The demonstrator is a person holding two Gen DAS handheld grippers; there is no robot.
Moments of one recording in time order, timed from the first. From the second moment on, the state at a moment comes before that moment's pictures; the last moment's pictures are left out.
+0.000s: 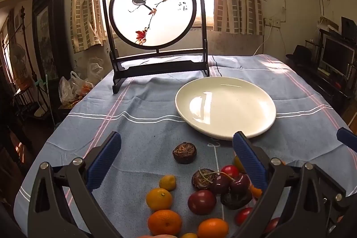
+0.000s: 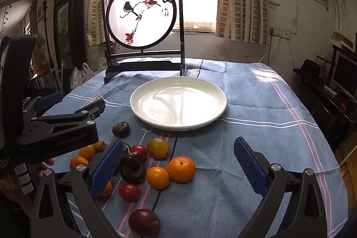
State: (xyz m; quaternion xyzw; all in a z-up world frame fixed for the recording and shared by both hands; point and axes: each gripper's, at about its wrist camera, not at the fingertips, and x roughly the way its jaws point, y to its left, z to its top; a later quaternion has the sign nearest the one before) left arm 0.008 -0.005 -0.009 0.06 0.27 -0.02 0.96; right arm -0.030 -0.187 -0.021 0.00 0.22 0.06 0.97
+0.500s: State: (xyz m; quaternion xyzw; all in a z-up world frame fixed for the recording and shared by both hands) left arm 0.014 -0.011 -0.019 0.07 0.29 -0.03 0.95; right arm -0.013 -0.177 -0.025 -0.01 0.23 0.05 0.97
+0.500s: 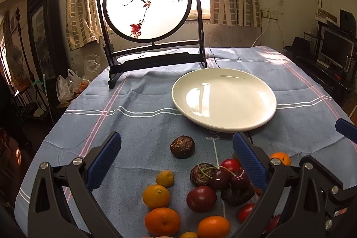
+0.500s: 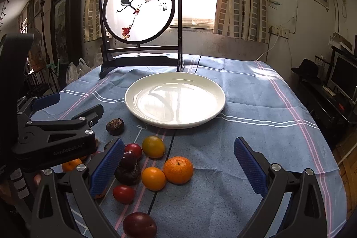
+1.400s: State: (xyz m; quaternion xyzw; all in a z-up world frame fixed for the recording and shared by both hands) left arm 0.025 -0.009 -0.025 0.07 0.30 -0.03 0.95; right arm 0.005 -0.172 -0.035 -0.02 0.25 0.06 0.97
